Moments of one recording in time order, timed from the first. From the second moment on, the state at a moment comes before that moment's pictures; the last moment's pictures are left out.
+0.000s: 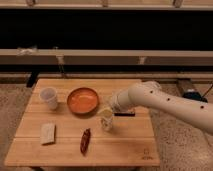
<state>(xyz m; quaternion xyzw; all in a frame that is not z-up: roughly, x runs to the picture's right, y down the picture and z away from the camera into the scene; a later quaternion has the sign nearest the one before) -0.005 0.089 0.701 -0.24 -0.25 0.30 0.89</state>
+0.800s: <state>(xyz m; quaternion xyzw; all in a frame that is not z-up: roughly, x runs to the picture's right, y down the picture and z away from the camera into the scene) 0.004 0.083 0.699 -0.25 -0.28 0.30 0.88</state>
